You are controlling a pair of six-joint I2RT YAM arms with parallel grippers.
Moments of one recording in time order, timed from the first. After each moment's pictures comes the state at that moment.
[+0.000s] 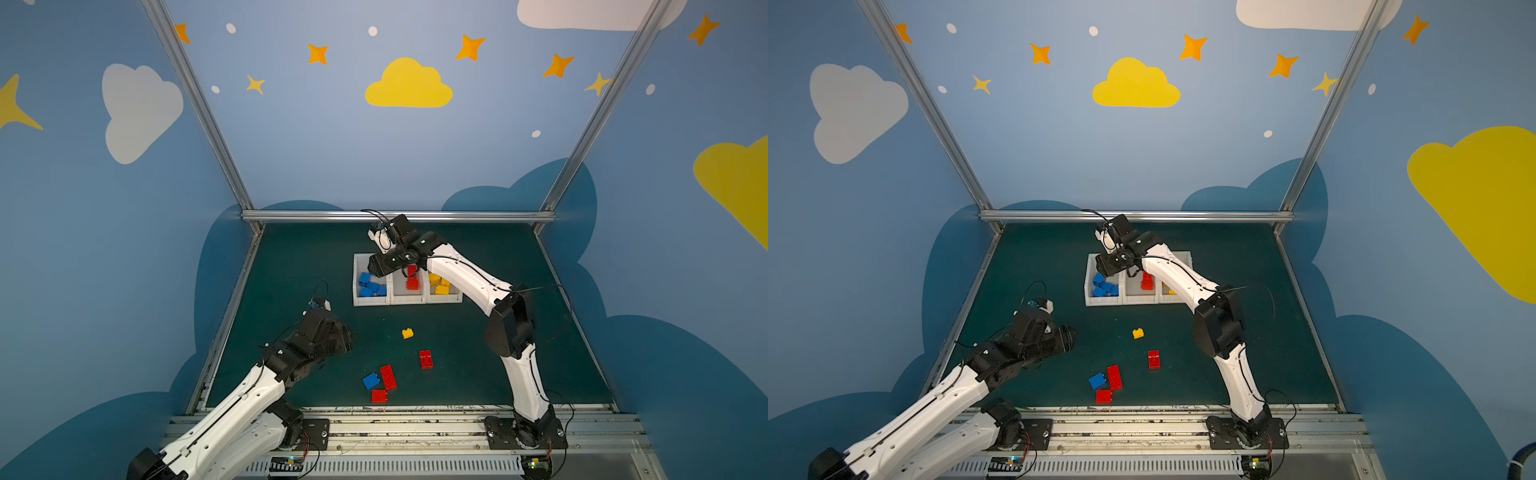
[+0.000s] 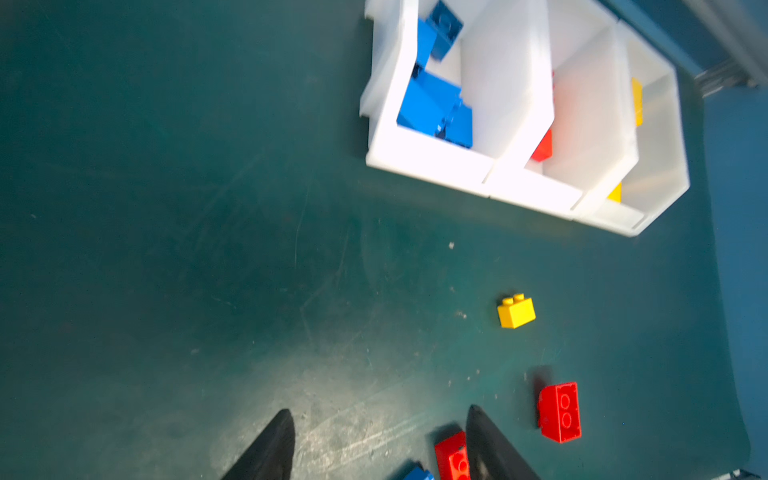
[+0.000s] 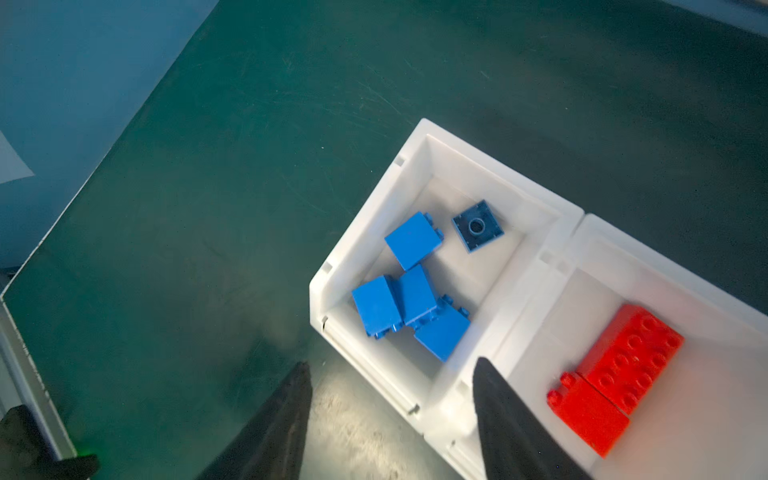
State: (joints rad) left arm -0.55 0.83 0.57 -0.61 -0.04 -0.73; right arm 0.76 2.14 2.07 -0.81 -0.16 0.15
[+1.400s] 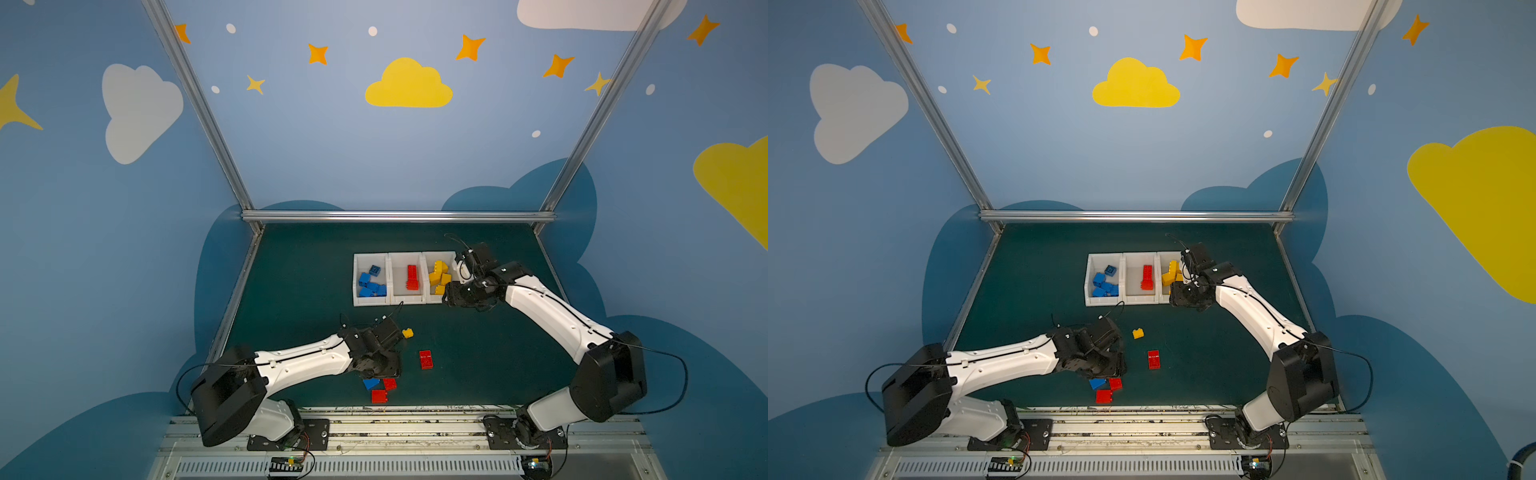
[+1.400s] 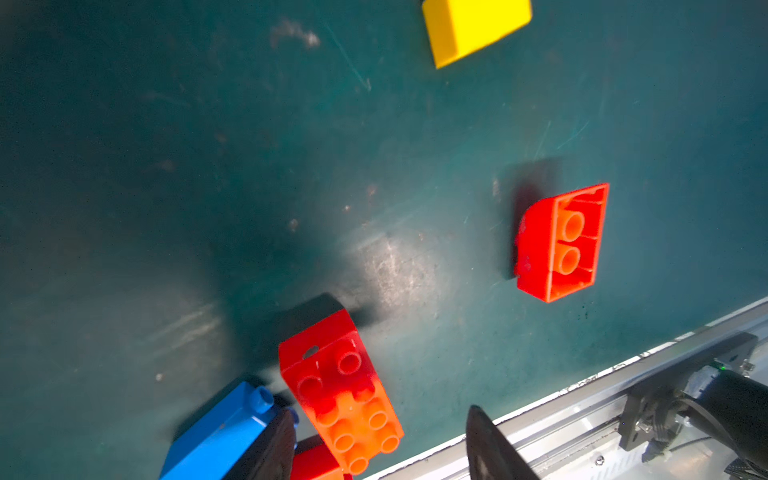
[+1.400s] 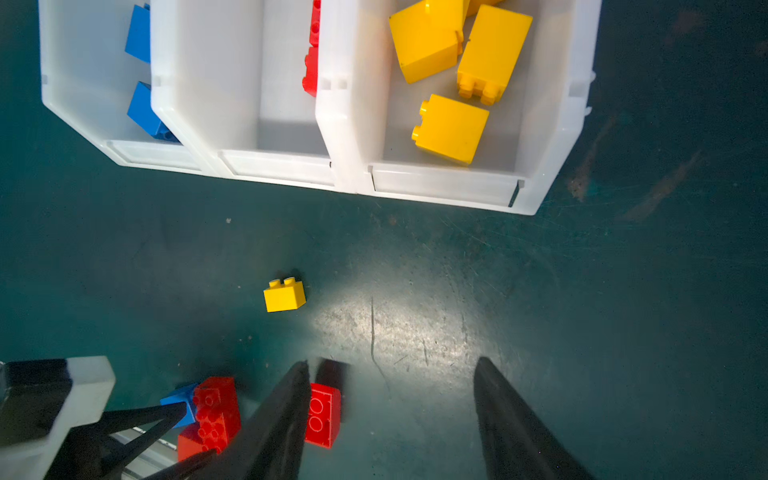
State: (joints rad) left arm -0.97 1.43 0.80 -0.58 0.12 -0.95; right arm 0.48 1.51 1.24 -0.86 -0.14 0.34
